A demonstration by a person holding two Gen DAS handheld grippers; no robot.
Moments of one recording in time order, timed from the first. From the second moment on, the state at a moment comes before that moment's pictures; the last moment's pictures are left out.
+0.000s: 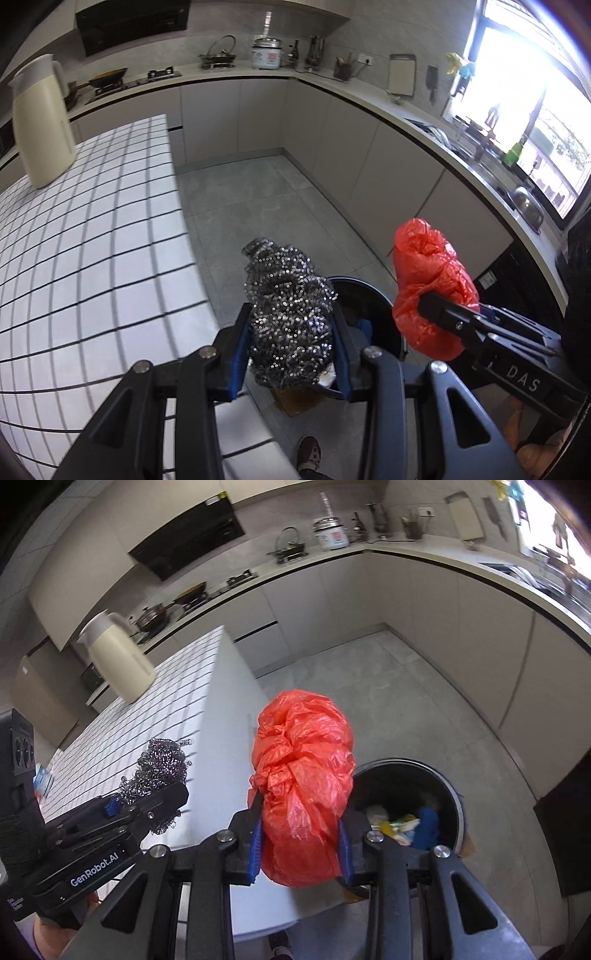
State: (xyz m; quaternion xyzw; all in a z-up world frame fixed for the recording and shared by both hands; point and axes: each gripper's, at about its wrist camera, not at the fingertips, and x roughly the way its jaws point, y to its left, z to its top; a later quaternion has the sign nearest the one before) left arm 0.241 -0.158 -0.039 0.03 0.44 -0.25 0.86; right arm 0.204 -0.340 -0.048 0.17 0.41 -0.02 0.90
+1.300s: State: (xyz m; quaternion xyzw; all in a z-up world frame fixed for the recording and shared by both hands) left arm 0.251 -0.265 -0.149 0.05 0.53 -0.21 0.82; right arm 0.234 -0.463 -0.171 0.18 0.49 -0.02 0.85
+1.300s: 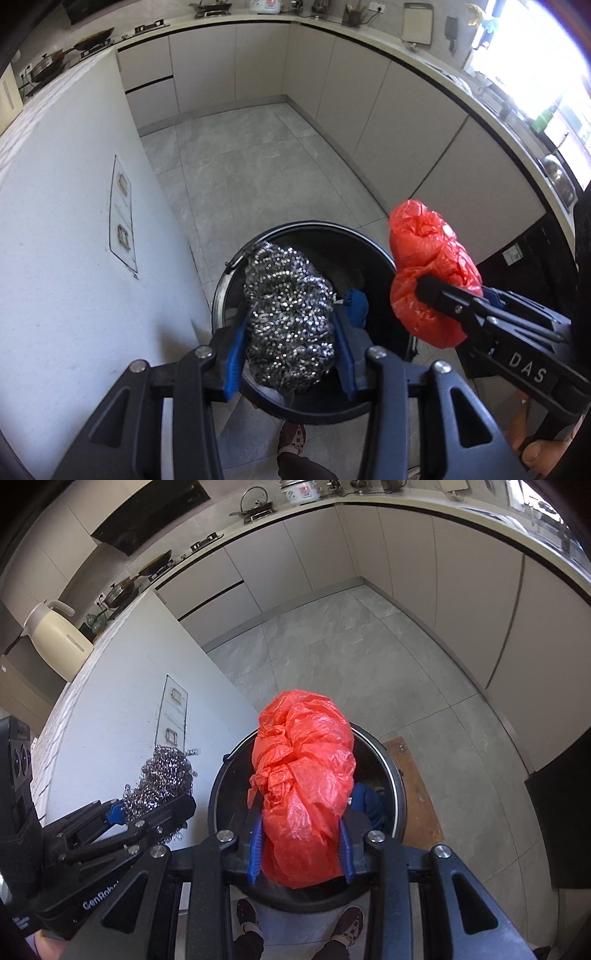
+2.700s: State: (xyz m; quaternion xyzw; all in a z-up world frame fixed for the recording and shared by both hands) left arm 0.097 -0.022 0.042 0.01 0.36 -0.08 0.93; right arm 0.100 -0.254 -0.012 0.09 0.41 0.02 0.91
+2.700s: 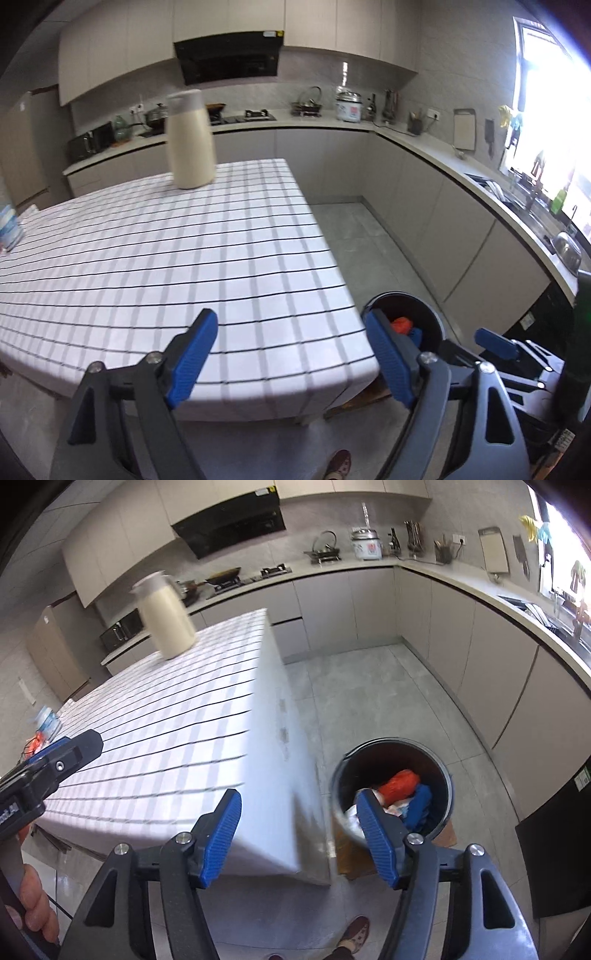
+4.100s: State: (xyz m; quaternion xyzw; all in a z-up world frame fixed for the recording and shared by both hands) left arm -0.010 -0.065 0.032 -0.01 0.39 -0.01 0.92; right arm -0.045 -0.266 0.043 0.04 0.35 -0.03 0.93
